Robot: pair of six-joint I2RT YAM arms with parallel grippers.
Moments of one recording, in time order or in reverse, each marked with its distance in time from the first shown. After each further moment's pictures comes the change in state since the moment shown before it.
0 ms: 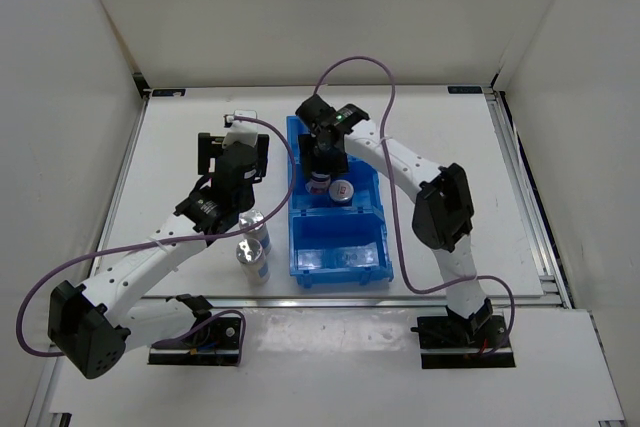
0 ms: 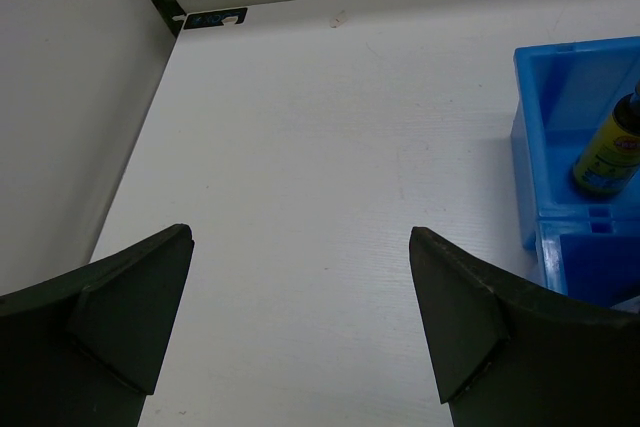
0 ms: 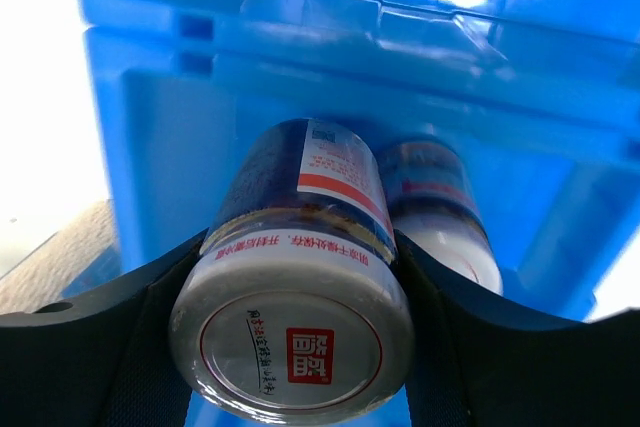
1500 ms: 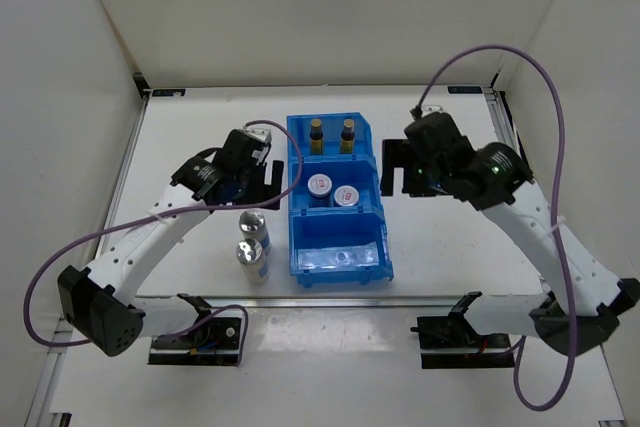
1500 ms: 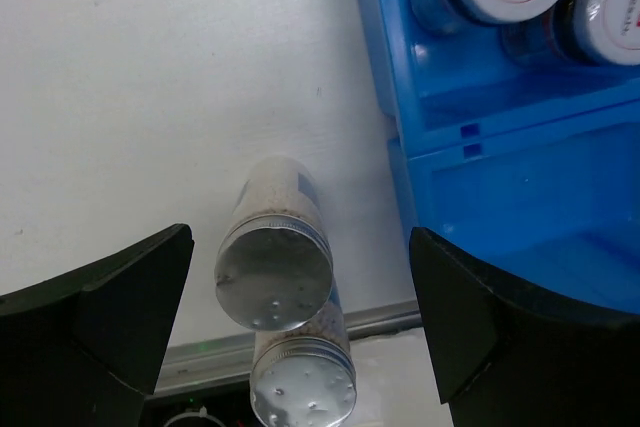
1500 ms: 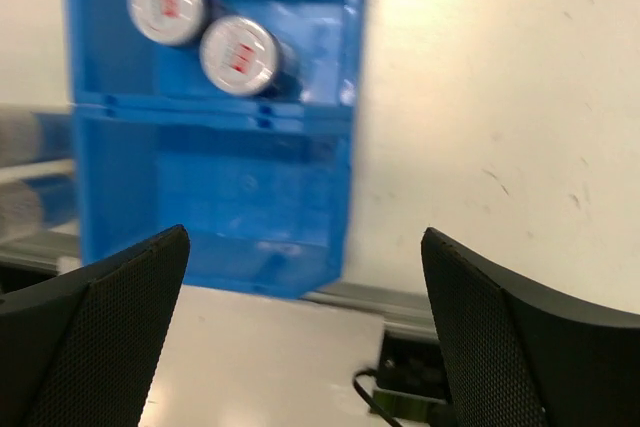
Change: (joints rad) left arm 0.076 0.137 0.308 -0.805 0.685 -0.363; right arm -0.019 -0.865 -0.420 -0.159 0.211 0.003
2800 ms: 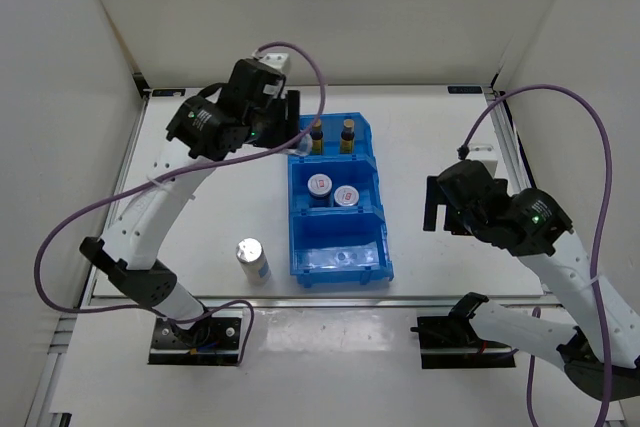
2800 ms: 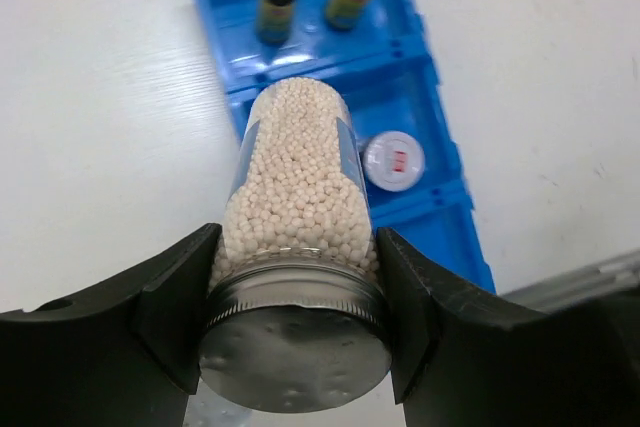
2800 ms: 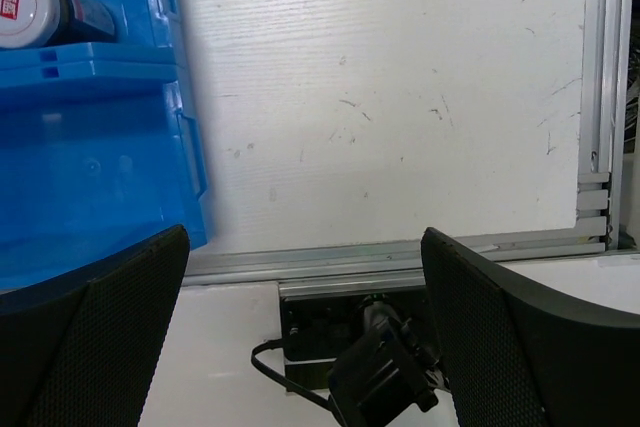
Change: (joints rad) left arm -0.064 0.303 0.762 -0.237 -0.034 -0.058; right arm -0.002 -0.317 -0.293 -0.167 0.228 0.063
